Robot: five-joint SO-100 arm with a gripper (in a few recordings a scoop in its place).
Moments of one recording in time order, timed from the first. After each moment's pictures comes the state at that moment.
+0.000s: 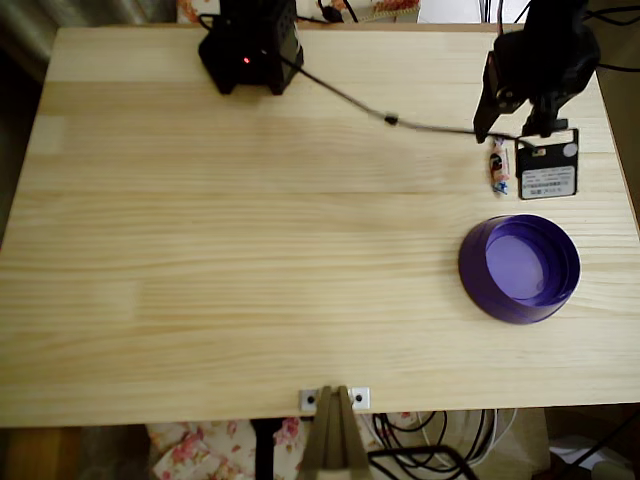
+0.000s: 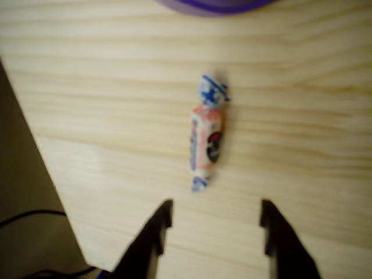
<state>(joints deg) -66.0 72.2 77.9 63.6 73.6</state>
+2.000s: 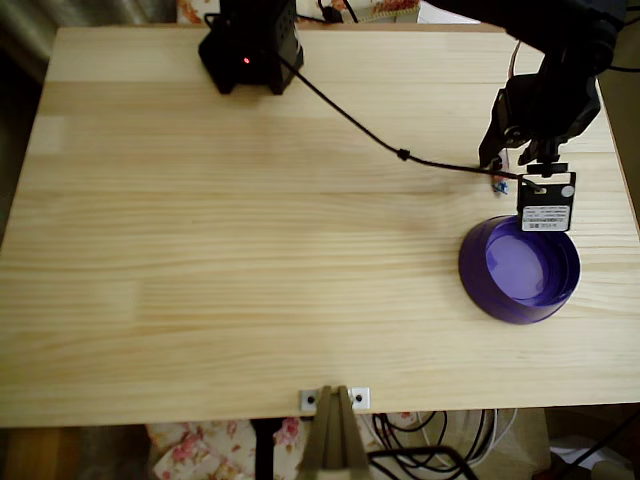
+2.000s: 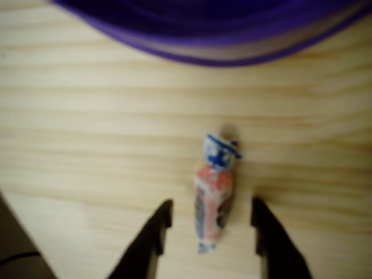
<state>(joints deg) -64.1 52.4 56.6 70.8 73.6</state>
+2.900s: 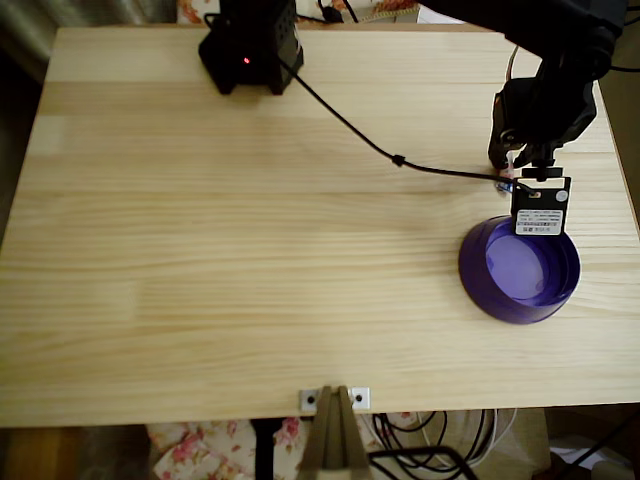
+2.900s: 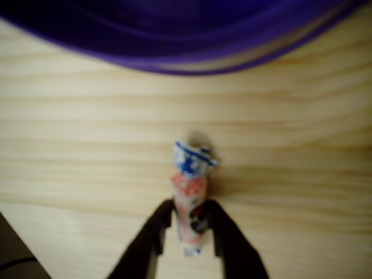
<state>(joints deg) -63.3 52.1 56.4 72.5 73.3</state>
